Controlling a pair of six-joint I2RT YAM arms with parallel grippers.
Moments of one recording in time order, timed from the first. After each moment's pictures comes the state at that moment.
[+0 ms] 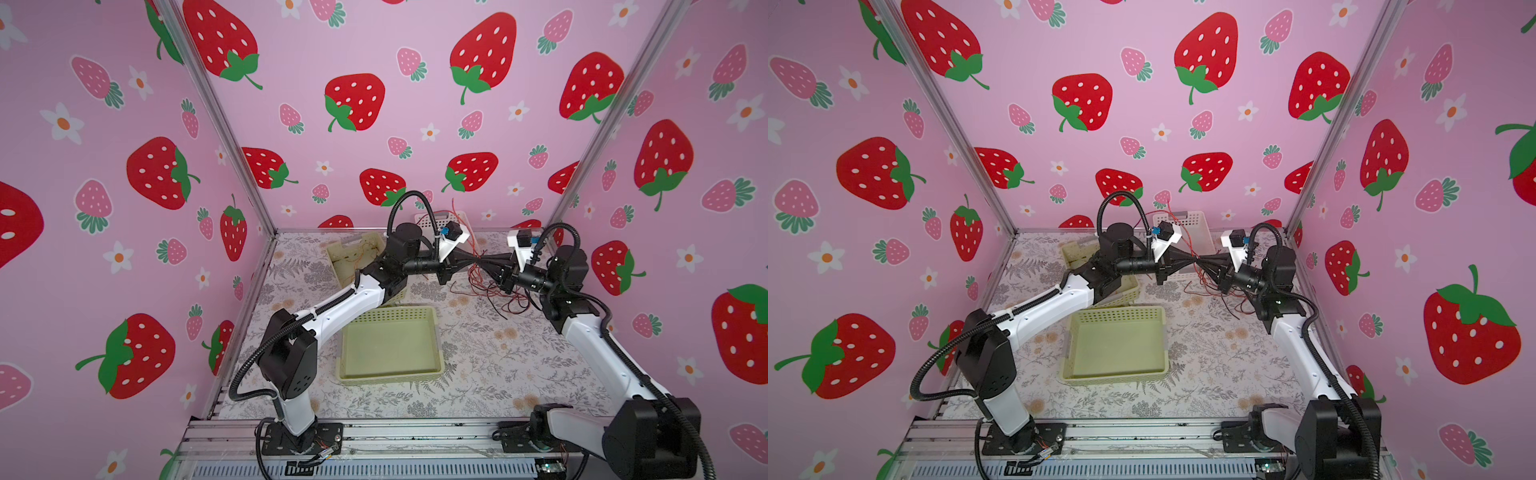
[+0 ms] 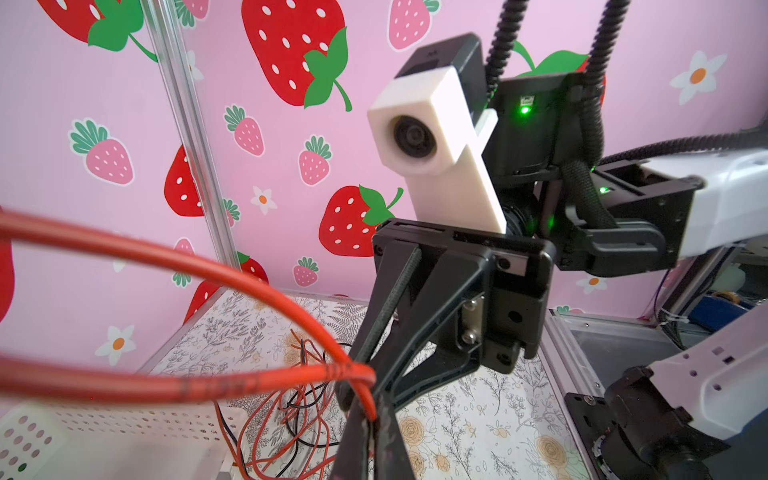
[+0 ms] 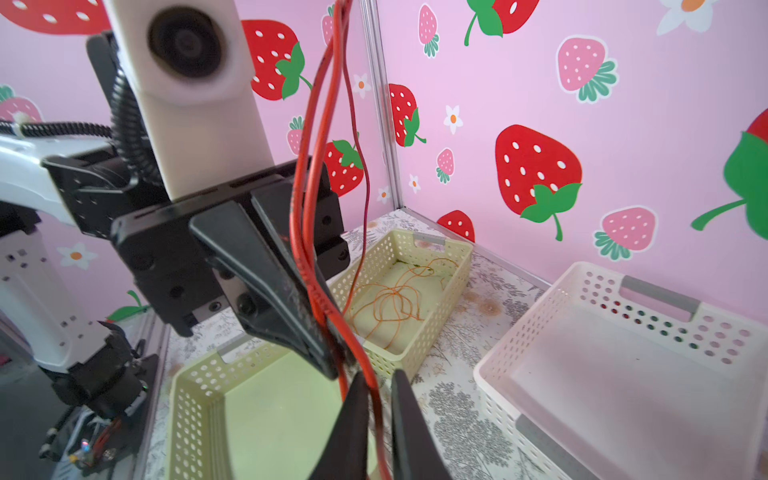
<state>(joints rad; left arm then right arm) -0.71 1.77 1.50 0.18 0.71 0.08 0.16 1.20 0.89 0.22 -1.04 0.07</state>
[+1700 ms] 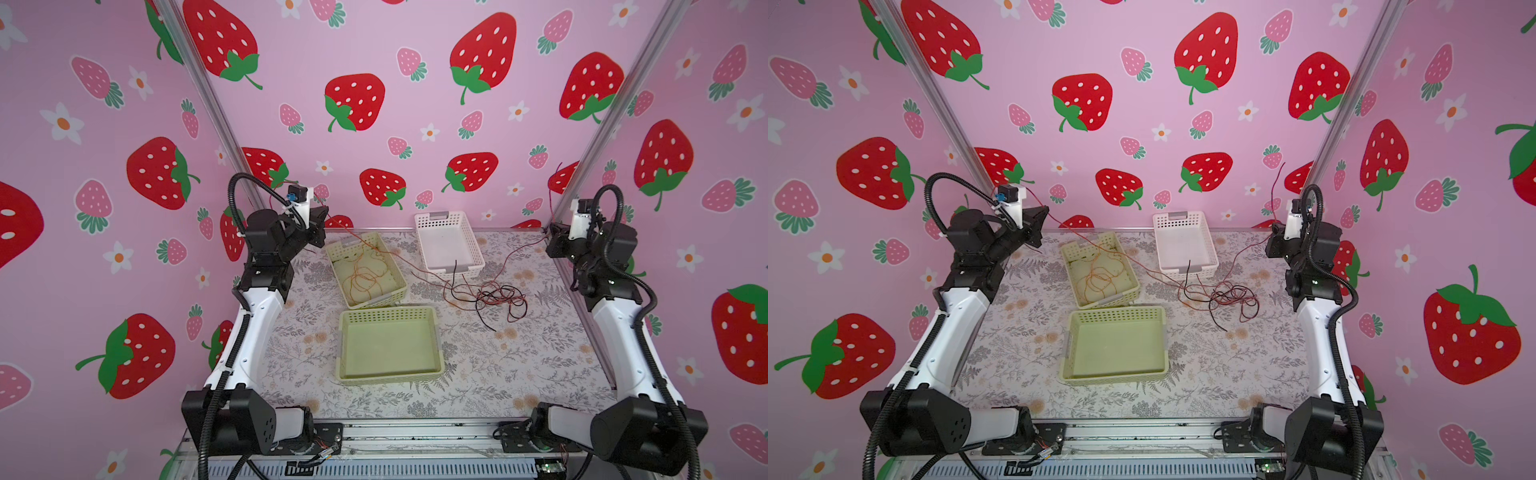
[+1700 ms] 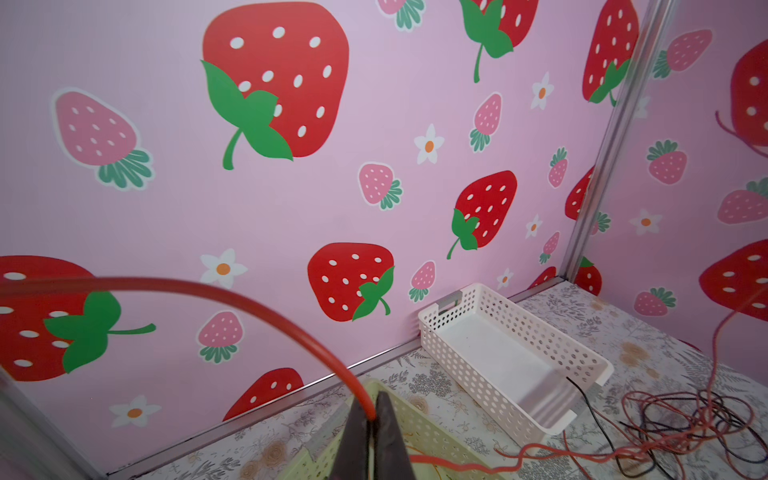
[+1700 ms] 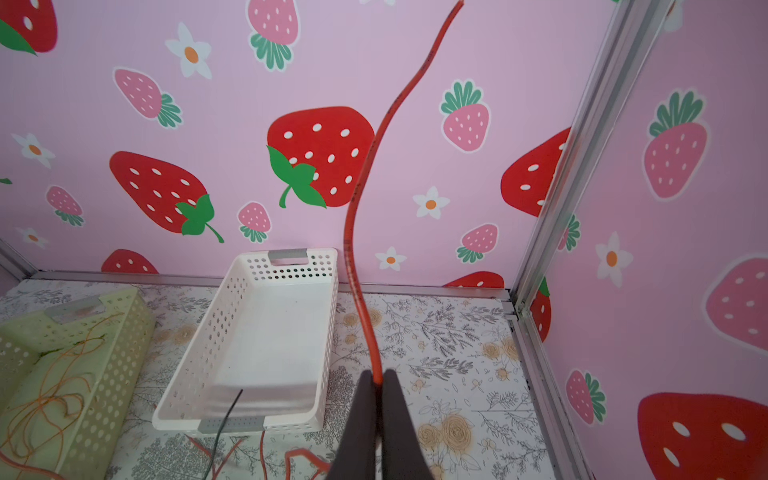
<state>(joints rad) 0.05 1.33 1.30 0.00 0.48 0.09 -0.10 1.24 1.18 -0.16 -0.31 -0.05</state>
